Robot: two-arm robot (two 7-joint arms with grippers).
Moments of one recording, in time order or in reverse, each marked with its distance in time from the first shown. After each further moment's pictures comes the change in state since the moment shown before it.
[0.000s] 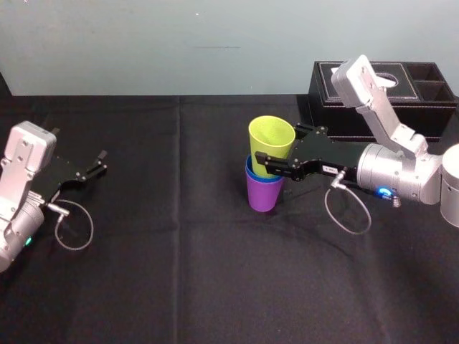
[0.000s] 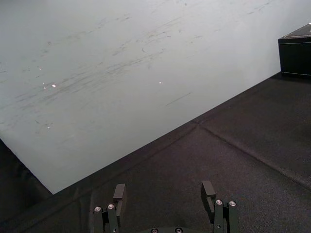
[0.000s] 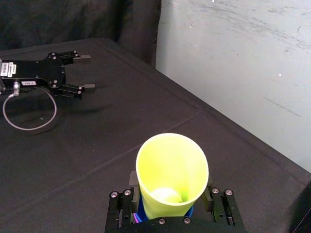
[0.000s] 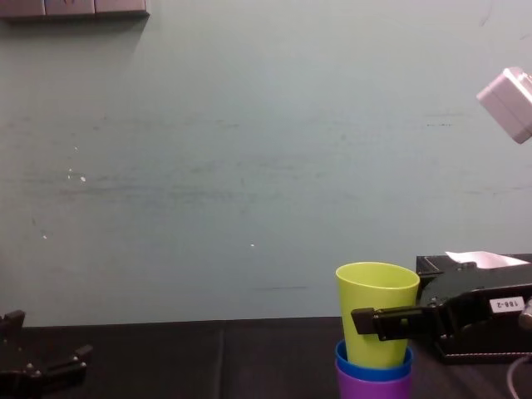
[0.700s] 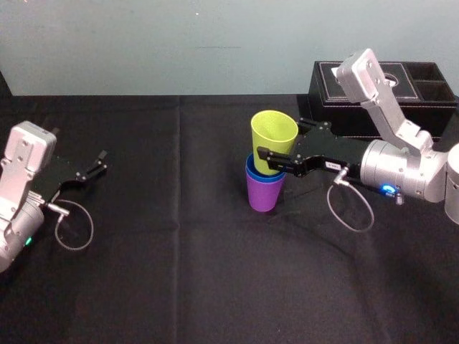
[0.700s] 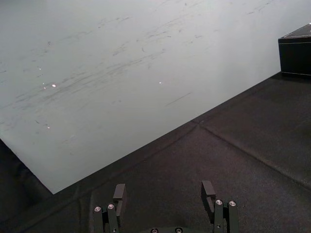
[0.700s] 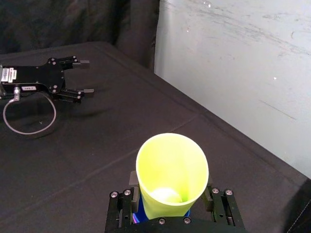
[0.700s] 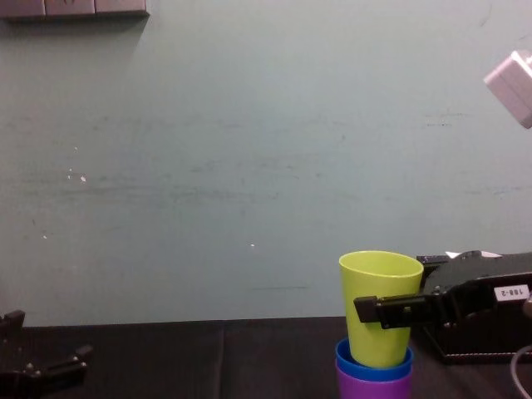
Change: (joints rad) left arm 0.000 0.000 0.000 0.000 0.000 0.000 0.000; right arm -0.010 0.011 0.013 -0.034 0.009 0.012 -0.015
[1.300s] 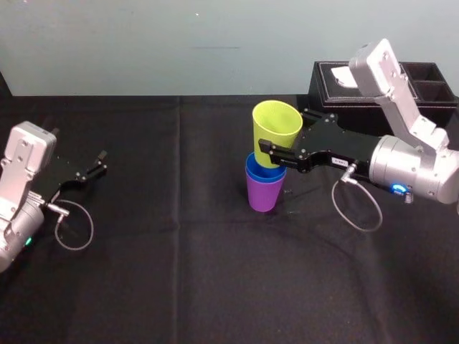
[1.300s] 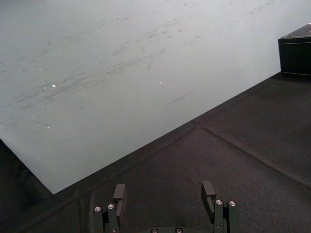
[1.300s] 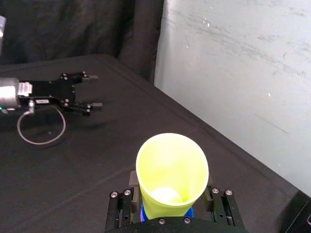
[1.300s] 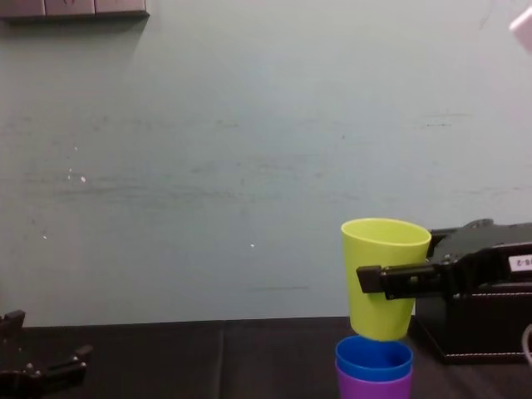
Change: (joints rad) left arm 0.000 0.000 0.000 0.000 0.000 0.000 0.000; right arm -0.049 0.041 0.035 -0.120 0.018 0.011 -0.031
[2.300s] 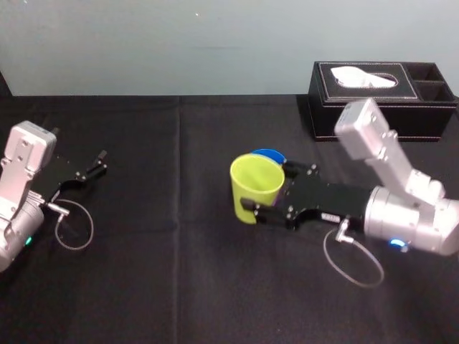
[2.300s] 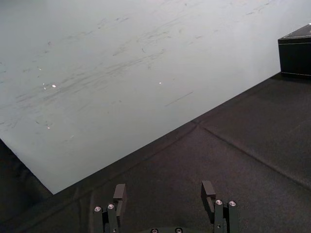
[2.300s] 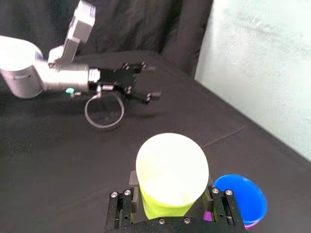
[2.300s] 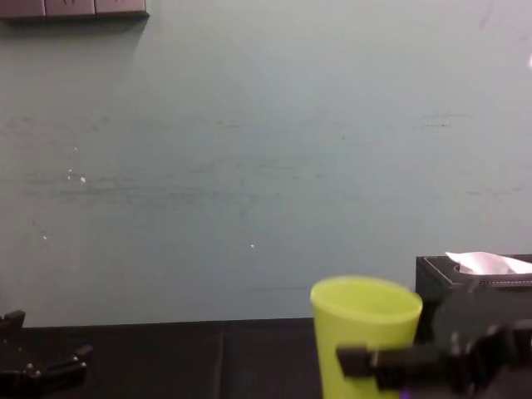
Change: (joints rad) left arm 0.000 0.000 0.000 0.000 0.000 0.000 0.000; right arm -0.155 0.061 -0.009 -0.150 -0.013 -0.043 0.050
